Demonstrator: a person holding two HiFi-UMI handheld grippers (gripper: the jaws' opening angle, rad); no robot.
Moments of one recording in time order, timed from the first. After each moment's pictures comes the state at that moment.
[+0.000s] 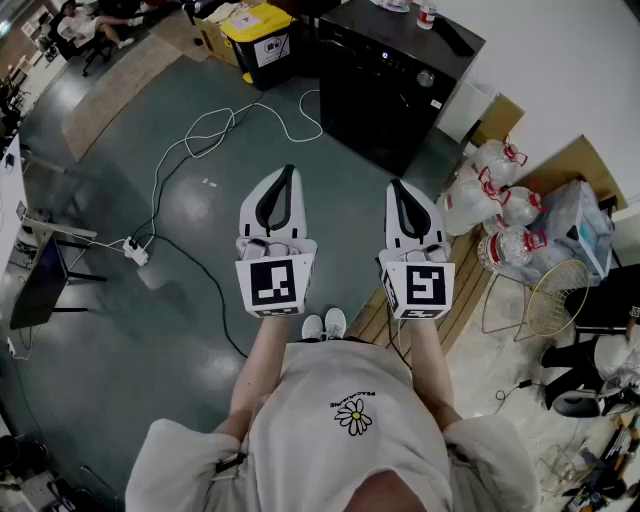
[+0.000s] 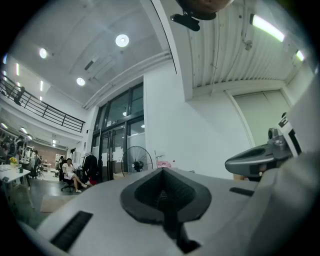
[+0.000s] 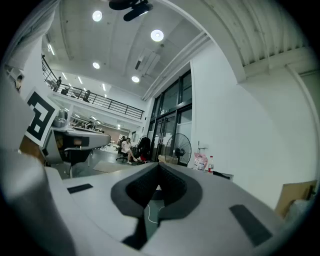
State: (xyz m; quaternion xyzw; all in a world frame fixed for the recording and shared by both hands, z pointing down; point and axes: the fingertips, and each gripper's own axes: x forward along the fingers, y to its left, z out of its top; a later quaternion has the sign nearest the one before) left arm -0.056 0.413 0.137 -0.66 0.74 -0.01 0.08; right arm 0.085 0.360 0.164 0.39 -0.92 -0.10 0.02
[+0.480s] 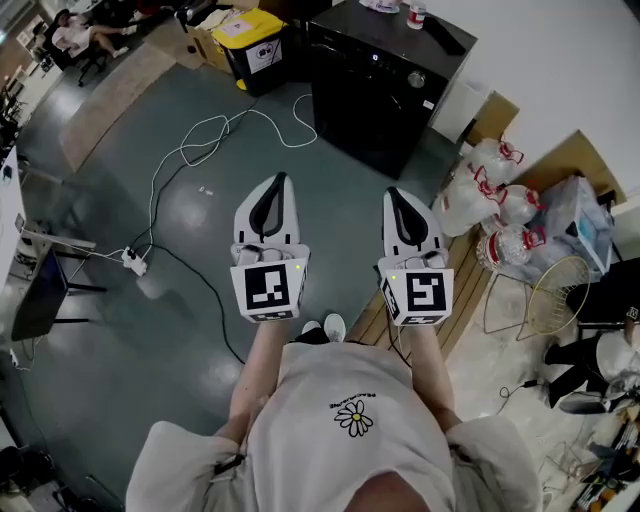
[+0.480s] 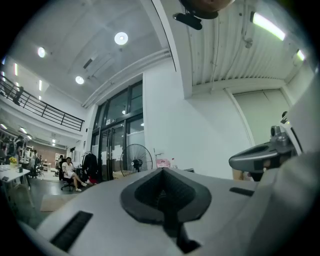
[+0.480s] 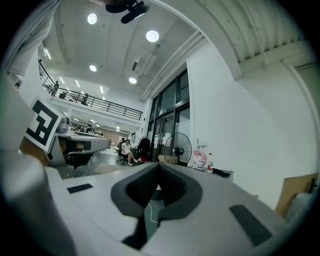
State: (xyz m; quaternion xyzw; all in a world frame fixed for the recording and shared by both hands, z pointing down) left arm -0.053 0.404 0.151 -0.66 0.74 -0.01 0.08; right arm 0.099 0.355 0.175 0.39 -0.92 -0.08 0.01
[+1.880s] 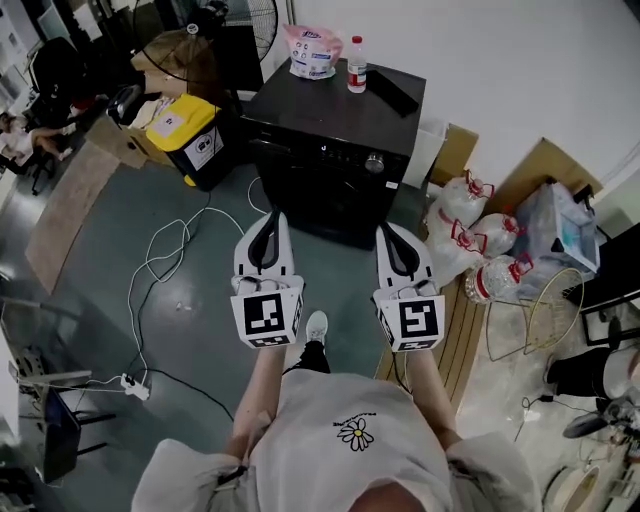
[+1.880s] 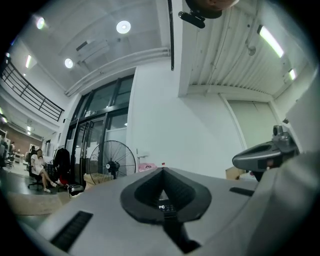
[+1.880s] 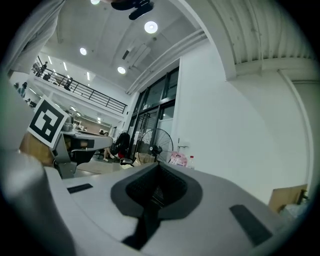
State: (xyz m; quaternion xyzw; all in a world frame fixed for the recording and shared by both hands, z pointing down) left arm -0.093 0.094 0.153 -0.74 0.66 0.01 0.08; right arm 0.074 0.088 0.171 0.48 -0.87 -0.10 0.02
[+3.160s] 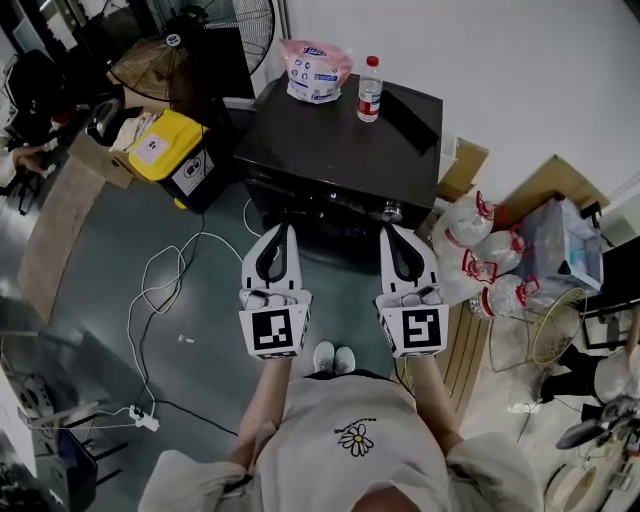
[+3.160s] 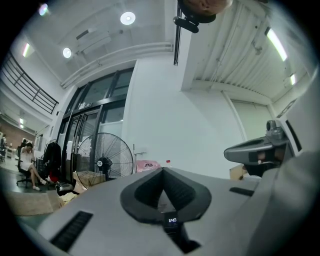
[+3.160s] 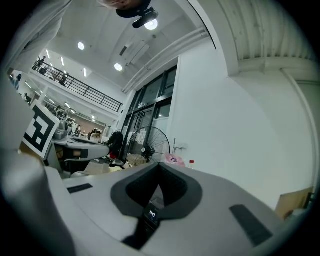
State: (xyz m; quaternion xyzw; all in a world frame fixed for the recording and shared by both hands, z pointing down) left arm -0.142 -0.091 0.171 -0.76 0.64 0.01 0.06; right arm 0.015 -0.098 0.162 0.51 -0.85 -0.12 0.02
